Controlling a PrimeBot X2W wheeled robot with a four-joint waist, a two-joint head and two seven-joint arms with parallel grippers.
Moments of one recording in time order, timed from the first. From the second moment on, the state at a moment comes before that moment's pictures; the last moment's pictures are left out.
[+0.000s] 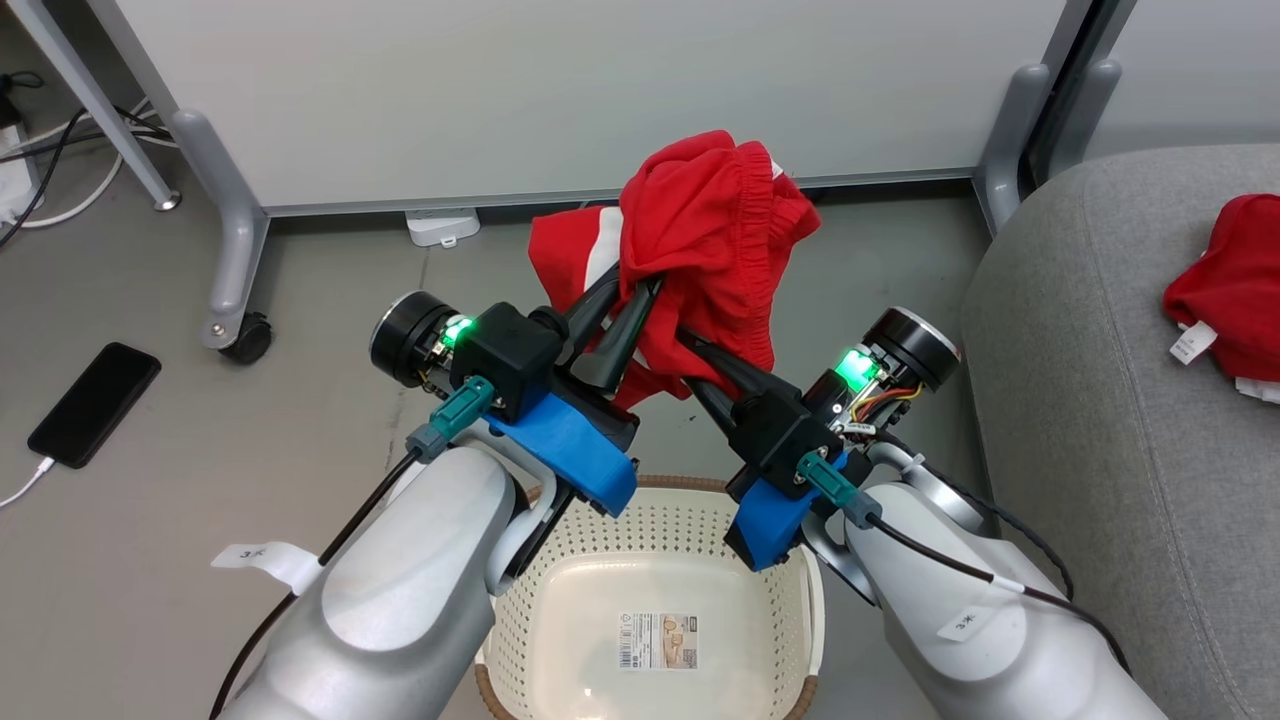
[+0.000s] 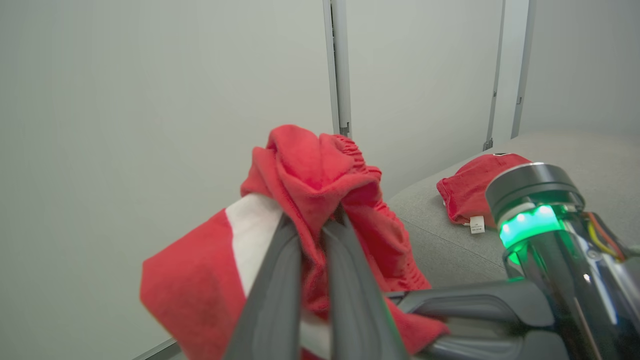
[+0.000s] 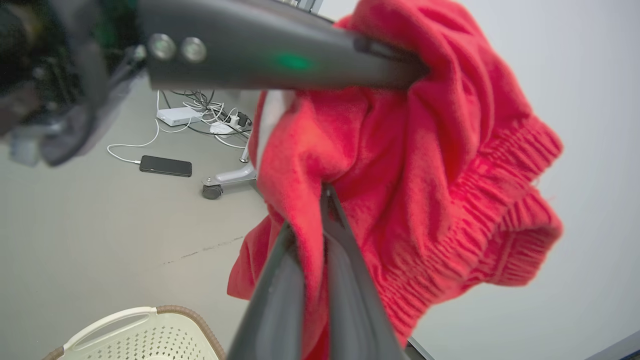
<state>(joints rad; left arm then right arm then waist) -0.65 0.14 -0.68 0.45 -0.40 -0.13 -0.26 -0.63 -0.05 0.52 0.56 -0.21 0.13 -0.26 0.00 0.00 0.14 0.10</state>
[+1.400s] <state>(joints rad) -0.62 0.17 -0.64 0.42 -0.33 -0.13 -0.26 -0.54 -0.05 0.42 0.46 -0.10 0.13 -0.26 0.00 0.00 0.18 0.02</state>
